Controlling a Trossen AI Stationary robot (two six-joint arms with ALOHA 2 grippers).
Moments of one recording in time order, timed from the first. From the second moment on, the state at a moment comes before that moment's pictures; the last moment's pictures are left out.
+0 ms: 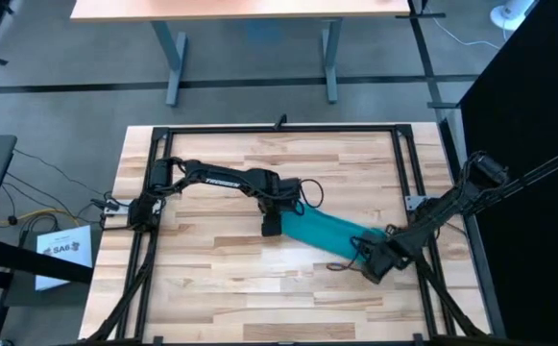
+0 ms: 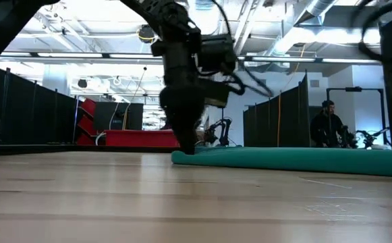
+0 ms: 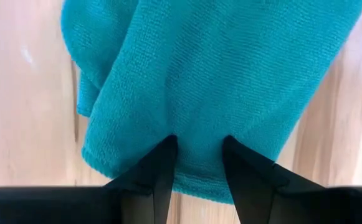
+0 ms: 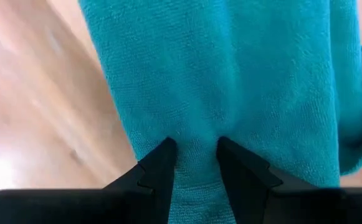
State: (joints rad) left arm 0.11 2.07 1.45 -0.76 0.12 0.06; right arm 0.63 1.43 0.68 -0.80 0.07 1.18
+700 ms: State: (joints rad) left arm 0.17 1.62 0.96 -0.64 0.08 -0.05; right arm 0.10 1.43 0.74 -0.69 -0.01 0.39
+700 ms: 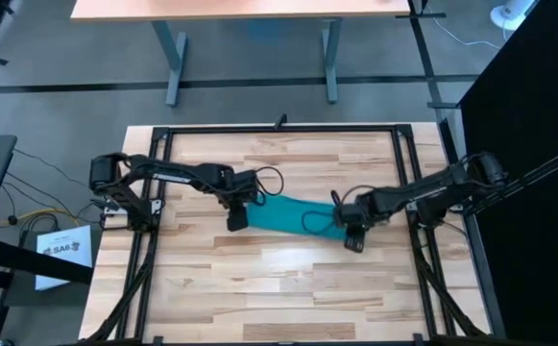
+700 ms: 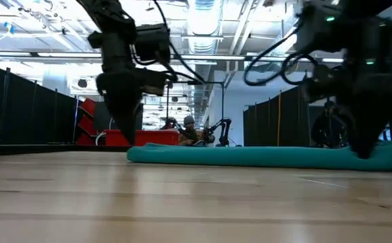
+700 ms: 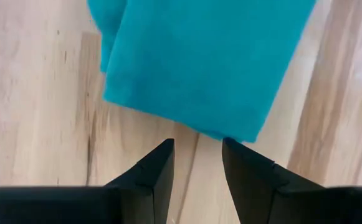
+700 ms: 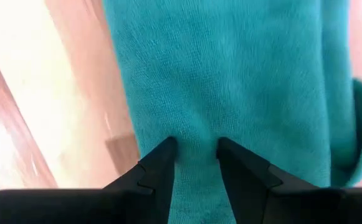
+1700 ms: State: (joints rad) left arm 0.07 1.63 1.08 -0.61 0.00 0.17; right arm 0.28 1.43 0.83 -0.72 0.11 0.49
